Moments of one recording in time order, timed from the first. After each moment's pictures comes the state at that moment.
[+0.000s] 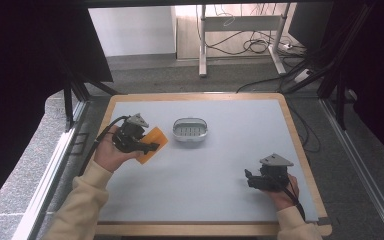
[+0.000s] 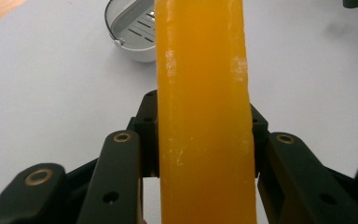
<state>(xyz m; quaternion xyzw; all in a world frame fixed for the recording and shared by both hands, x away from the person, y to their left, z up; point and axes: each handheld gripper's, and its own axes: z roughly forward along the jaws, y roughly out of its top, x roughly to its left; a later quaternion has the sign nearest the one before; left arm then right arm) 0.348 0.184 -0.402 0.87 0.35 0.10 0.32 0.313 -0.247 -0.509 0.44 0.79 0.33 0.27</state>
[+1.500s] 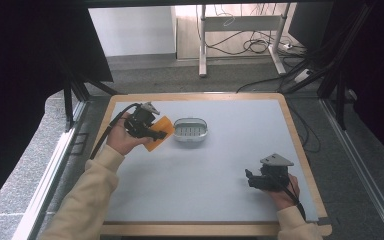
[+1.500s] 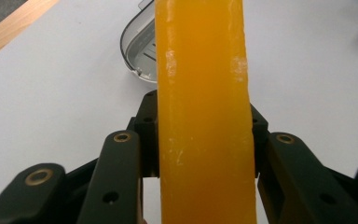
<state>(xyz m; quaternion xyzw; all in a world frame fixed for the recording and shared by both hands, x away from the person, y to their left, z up) 0.394 0.163 -0.399 0.89 0.33 0.11 0.30 0.314 -0.249 -0.510 0.44 0.79 0.33 0.27</state>
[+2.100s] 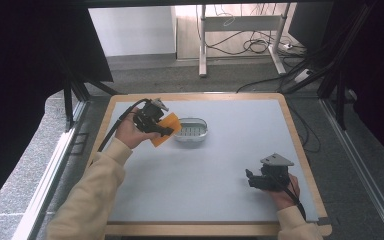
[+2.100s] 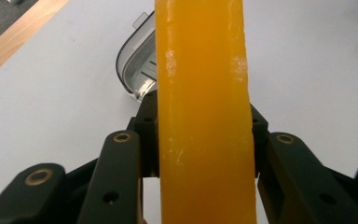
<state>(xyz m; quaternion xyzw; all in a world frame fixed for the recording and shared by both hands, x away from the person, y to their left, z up) 0.413 0.144 -0.398 0.90 0.31 0.11 0.29 0.315 -0.250 -0.511 0.44 0.79 0.33 0.27</state>
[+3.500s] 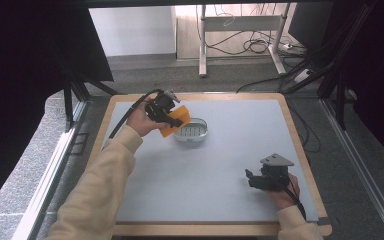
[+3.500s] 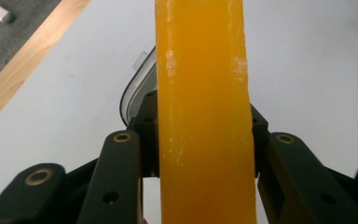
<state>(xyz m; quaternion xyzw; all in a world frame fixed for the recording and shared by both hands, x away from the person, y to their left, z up) 0.447 0.121 -0.389 0.91 0.27 0.11 0.28 0.315 -0.250 -0.512 0.44 0.79 0.33 0.27</state>
